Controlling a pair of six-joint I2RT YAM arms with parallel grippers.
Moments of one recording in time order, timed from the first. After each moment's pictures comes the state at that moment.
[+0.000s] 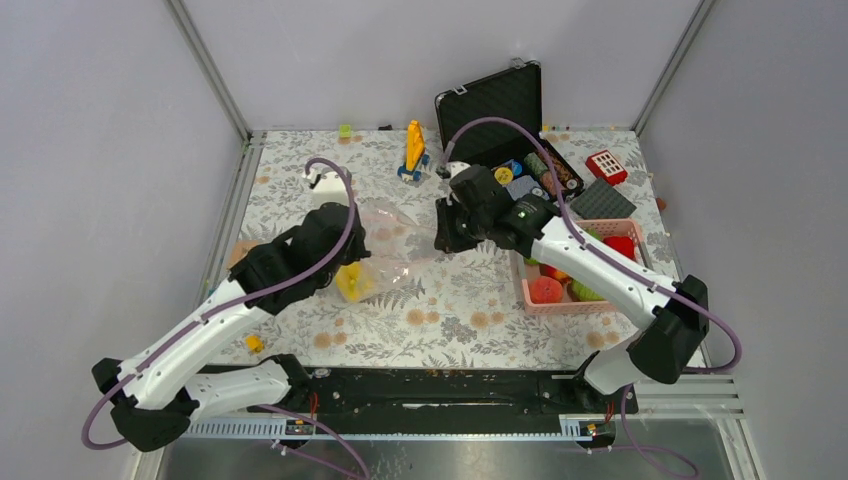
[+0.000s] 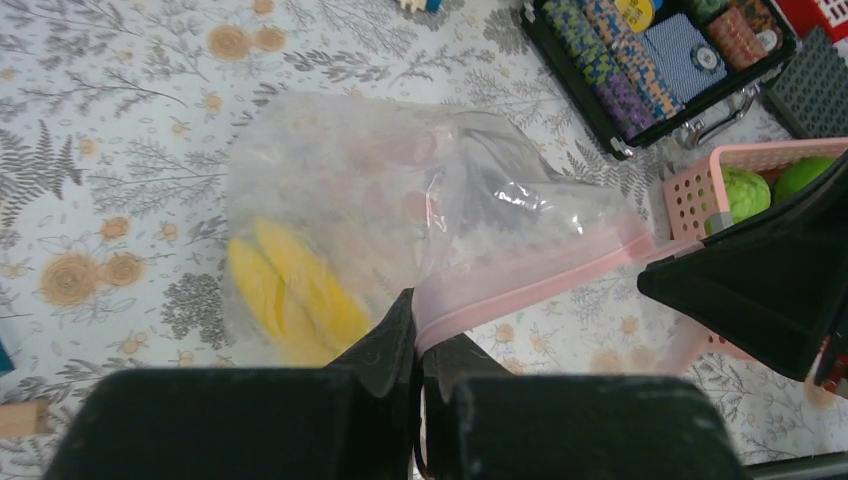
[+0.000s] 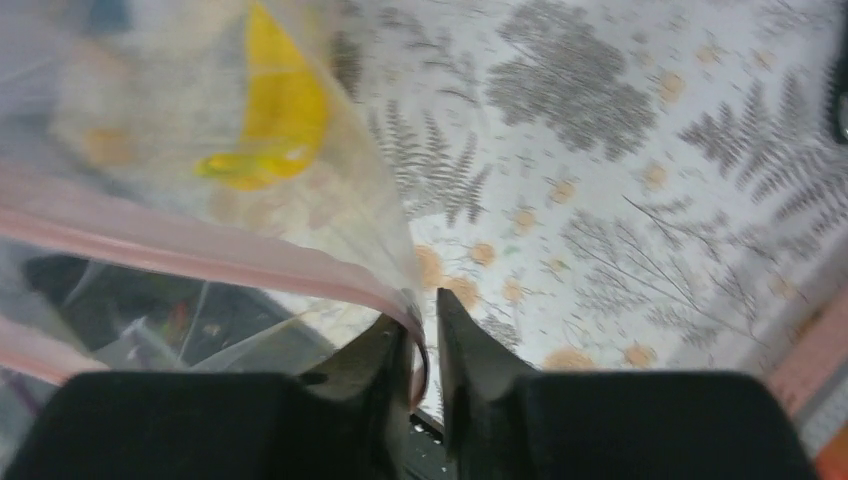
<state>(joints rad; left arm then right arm) -0.86 0.98 1.20 -0.82 -0.58 -0.59 0.81 1.51 1.44 -0.70 -0.09 0.46</state>
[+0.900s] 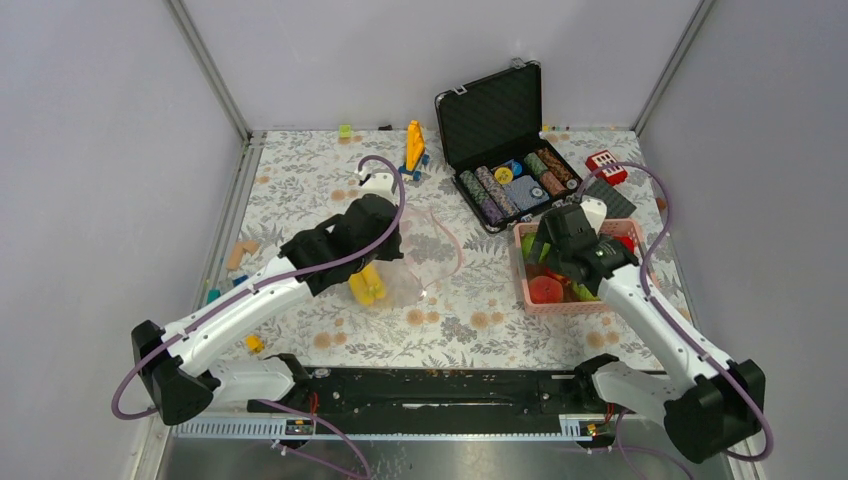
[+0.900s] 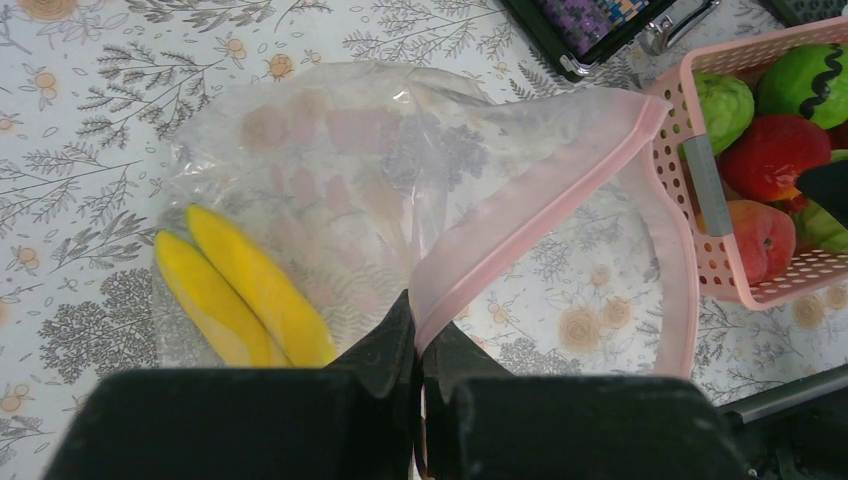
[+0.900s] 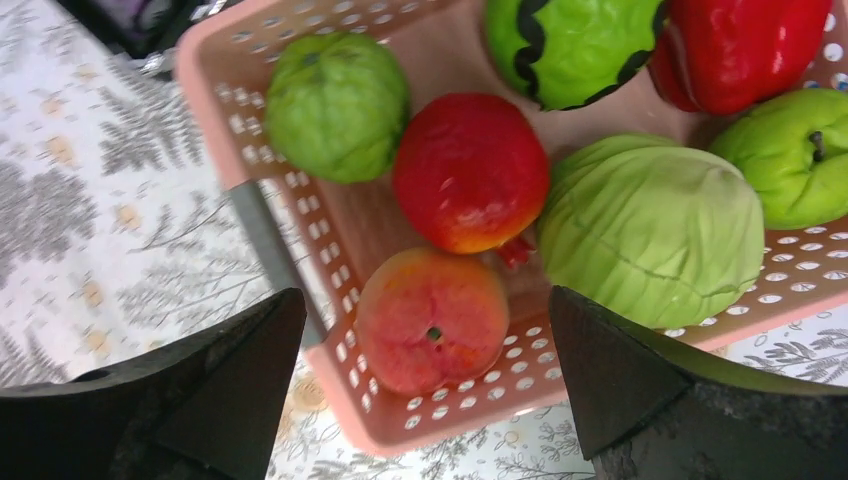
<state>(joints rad) -0.85 1.19 1.16 -0.65 -0.37 -0.55 0.43 1.04 0.87 -0.78 0.40 0.63</state>
